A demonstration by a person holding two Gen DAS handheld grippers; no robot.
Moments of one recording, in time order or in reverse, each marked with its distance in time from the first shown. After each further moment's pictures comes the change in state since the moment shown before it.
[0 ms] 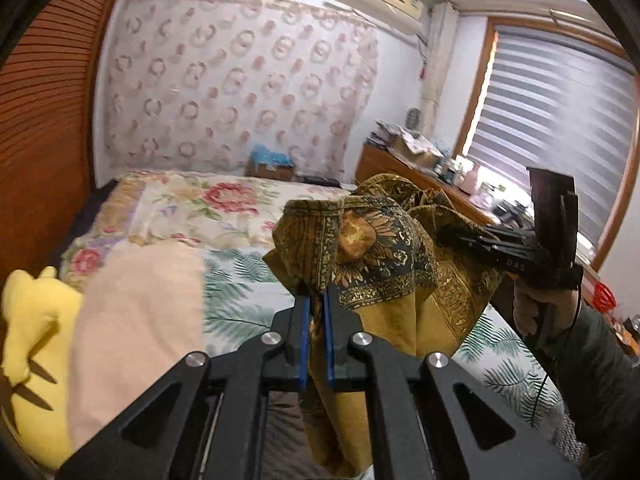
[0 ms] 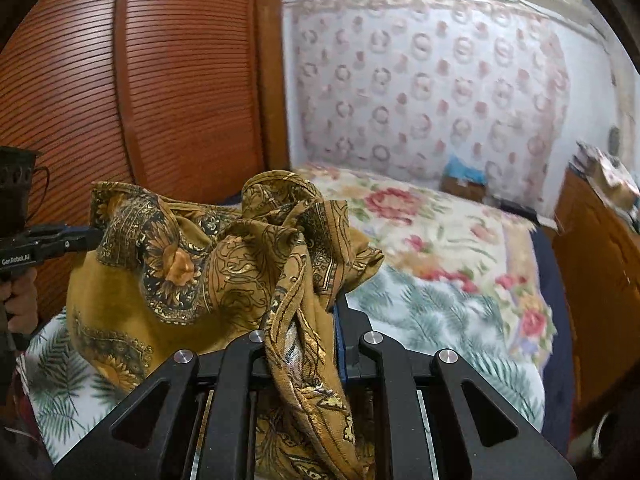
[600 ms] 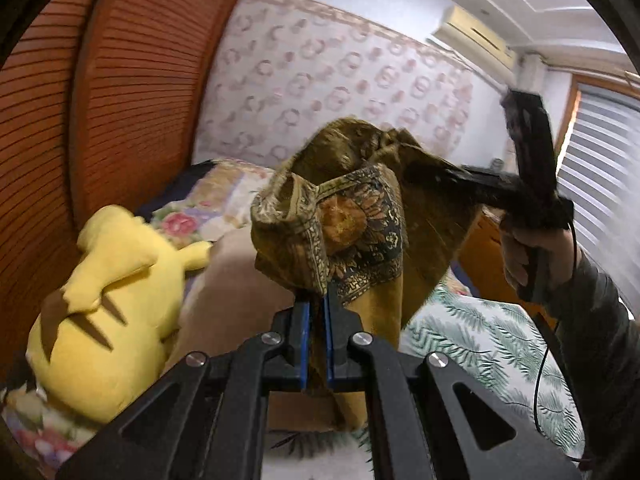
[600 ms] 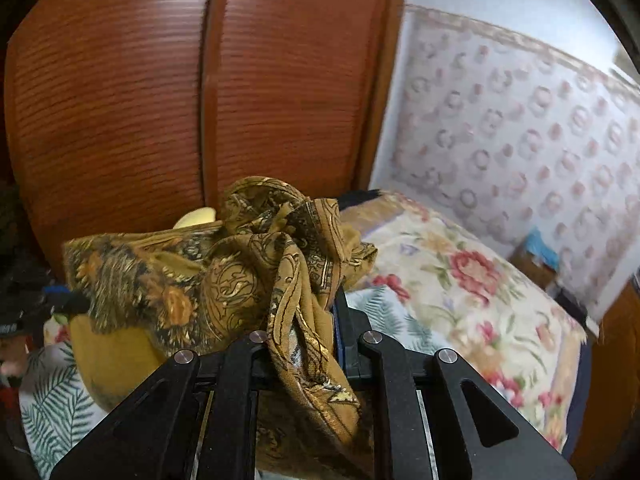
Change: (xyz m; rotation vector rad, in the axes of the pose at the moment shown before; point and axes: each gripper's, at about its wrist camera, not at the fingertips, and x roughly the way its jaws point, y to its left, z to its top) left arm -0.049 0.106 -0.071 -0.233 -0.102 0.251; right arm 0.149 0.148 0.116 -0.321 0.033 0.197
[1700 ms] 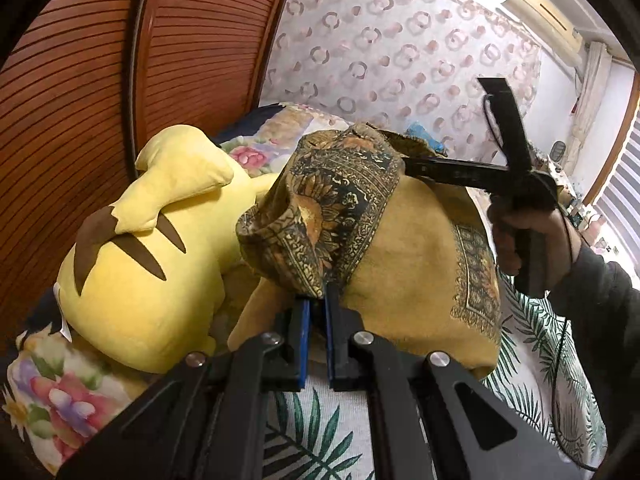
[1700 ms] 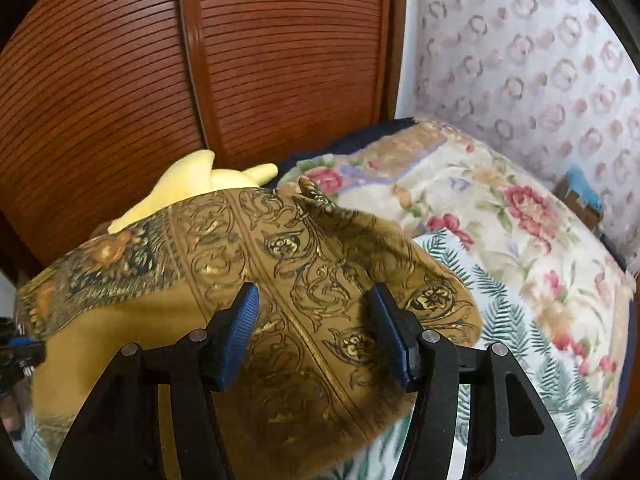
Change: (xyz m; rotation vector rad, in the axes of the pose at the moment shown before) left arm 0.032 0.059 -0.048 -0.087 0.170 0.200; right arm 0.166 0.025 -0.035 0.132 0.193 0.092
